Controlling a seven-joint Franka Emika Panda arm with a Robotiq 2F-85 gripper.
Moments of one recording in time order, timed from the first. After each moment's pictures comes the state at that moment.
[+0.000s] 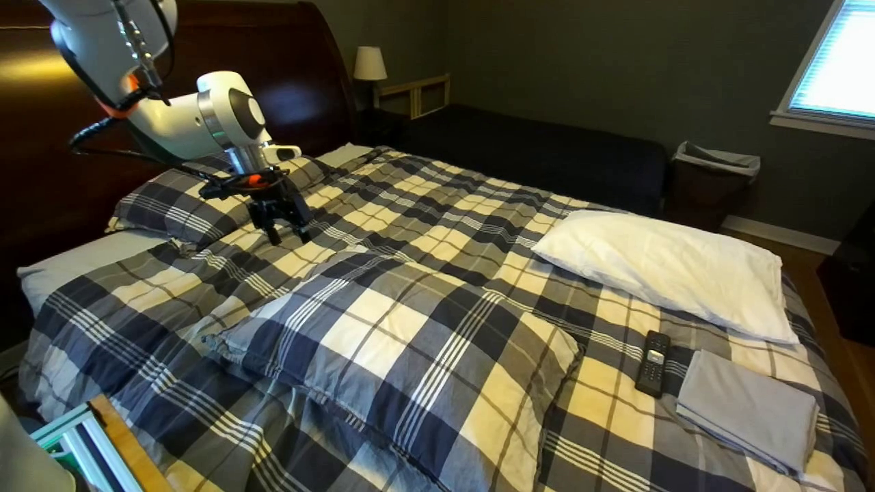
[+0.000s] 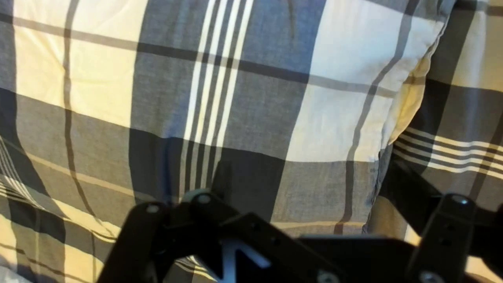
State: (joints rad) arm 0.26 0.33 0.33 -2.08 -0.50 2.18 0.66
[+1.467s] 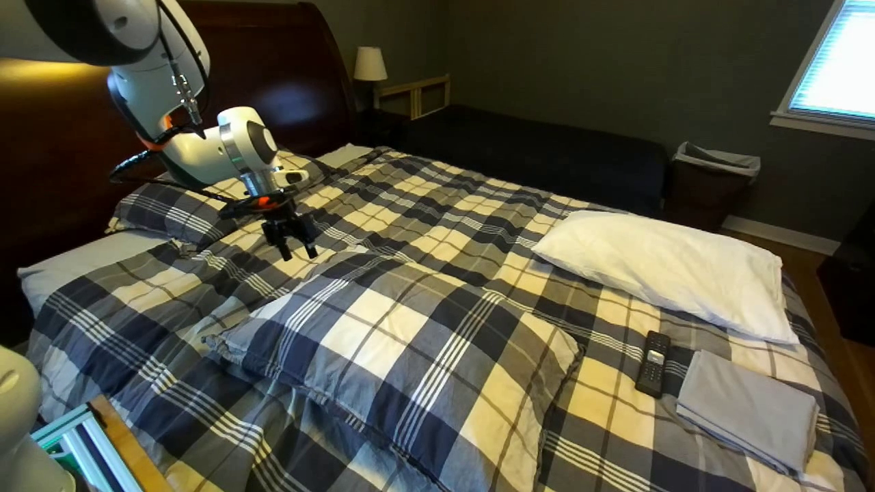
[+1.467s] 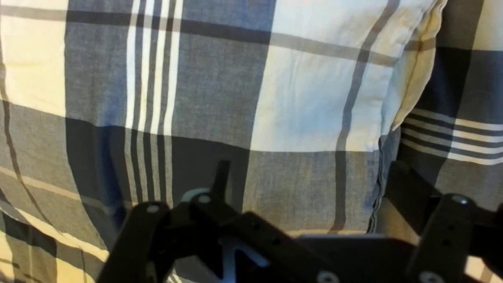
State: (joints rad) arm 0.48 0.56 0.13 -1.88 -0.50 2.15 0.74
